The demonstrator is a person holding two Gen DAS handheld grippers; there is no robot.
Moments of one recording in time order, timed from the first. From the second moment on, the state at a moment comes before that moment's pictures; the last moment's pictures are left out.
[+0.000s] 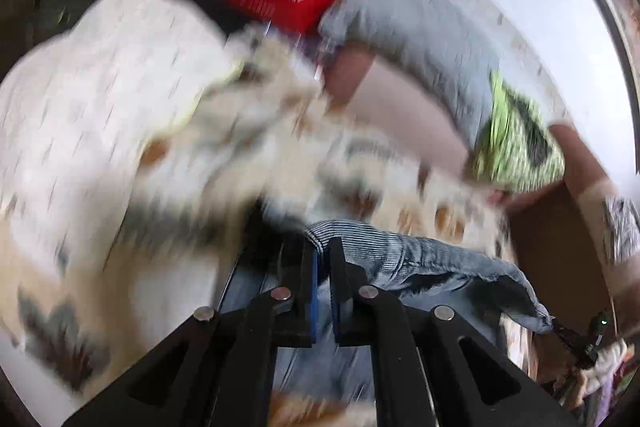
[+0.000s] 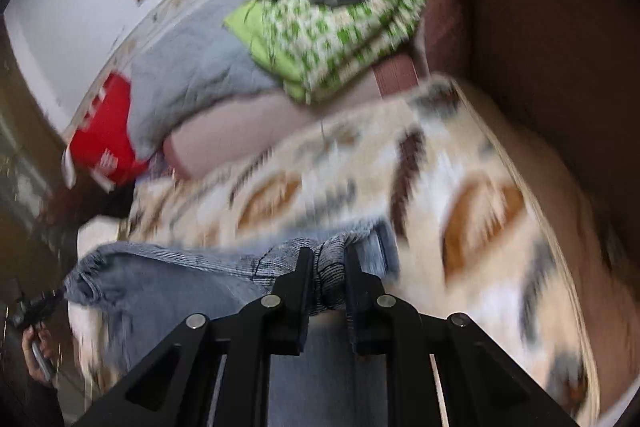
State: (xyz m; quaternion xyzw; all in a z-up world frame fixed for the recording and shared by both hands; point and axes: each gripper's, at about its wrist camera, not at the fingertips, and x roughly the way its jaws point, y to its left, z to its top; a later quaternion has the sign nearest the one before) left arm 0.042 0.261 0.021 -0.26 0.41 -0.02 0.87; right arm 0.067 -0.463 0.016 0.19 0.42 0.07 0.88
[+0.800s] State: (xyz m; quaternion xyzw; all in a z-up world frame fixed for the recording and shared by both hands) left arm 0.076 0.161 -0.059 -0.13 0.48 0.01 0.87; right arm 0.123 -0.484 -0.085 0.29 0.58 0.03 0.76
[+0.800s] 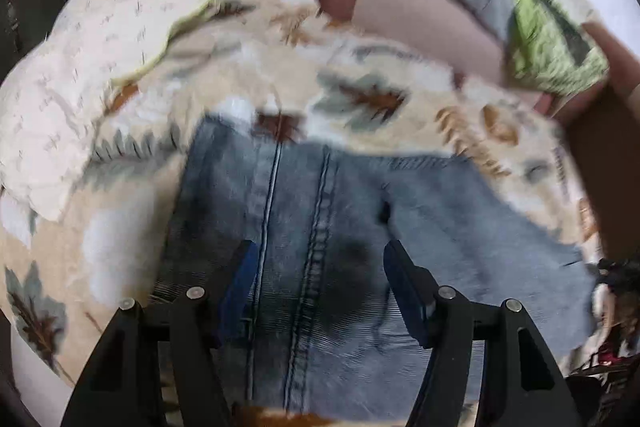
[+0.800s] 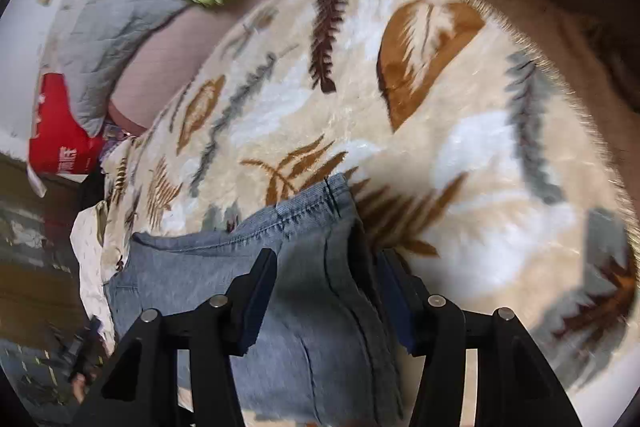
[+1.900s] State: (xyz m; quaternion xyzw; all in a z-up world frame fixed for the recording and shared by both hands) left arm 0.067 0.146 -0.065 -0.12 0.44 0.02 0.89; right arm 0.025 -0.474 -0.090 0.37 0.53 -0.01 0.76
